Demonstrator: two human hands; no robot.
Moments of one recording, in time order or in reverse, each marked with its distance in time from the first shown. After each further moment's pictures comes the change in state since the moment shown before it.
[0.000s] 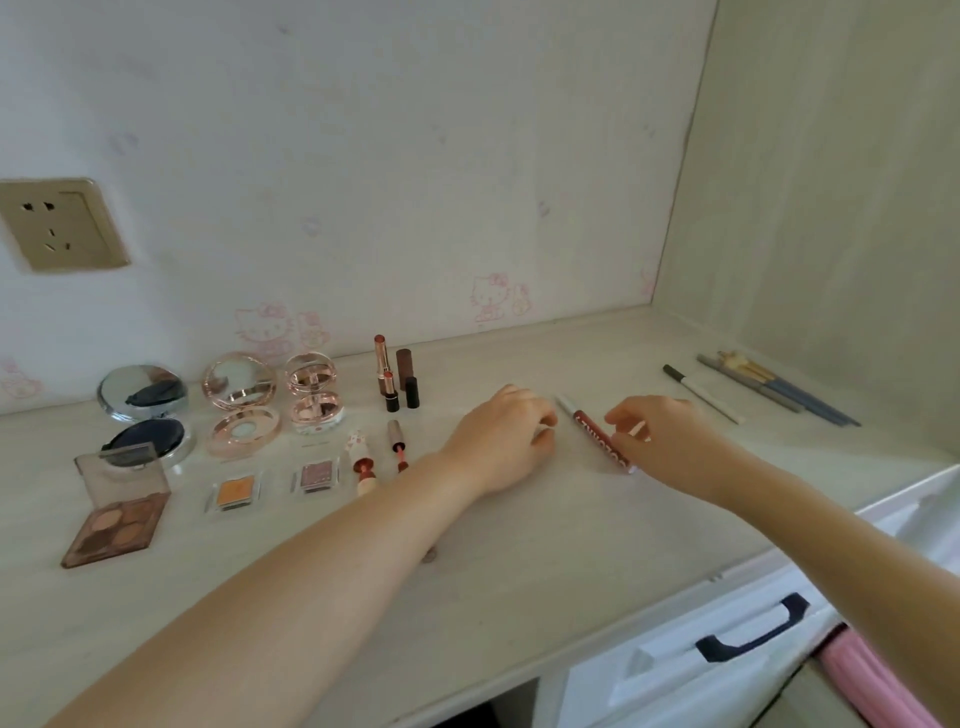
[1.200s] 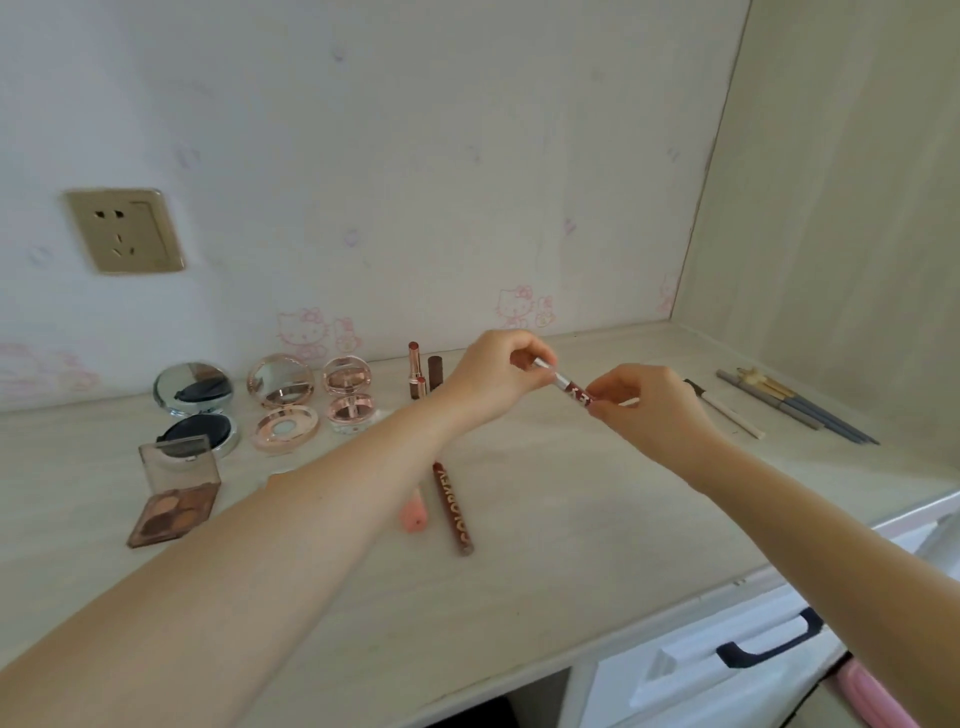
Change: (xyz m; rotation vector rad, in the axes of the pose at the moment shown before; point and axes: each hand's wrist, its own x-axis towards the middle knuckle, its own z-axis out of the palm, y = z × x) left_hand 0.006 -0.013 -0.067 -0.551 0.209 -0.169; right_hand 0.001 -0.062 -0.008 0.468 0.207 0.037
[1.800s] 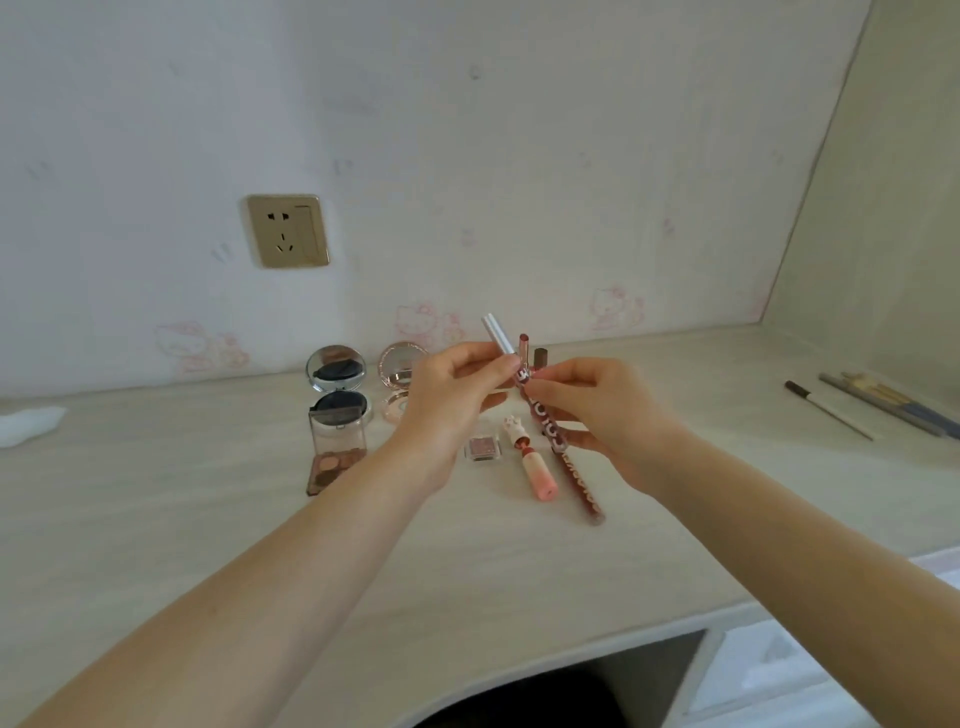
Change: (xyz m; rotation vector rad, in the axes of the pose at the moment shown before) left_hand -0.124 -0.013 -0.108 -0.581 0.358 -0.288; right_hand -0.057 -0.128 0.094 0.583 -0.295 0.129
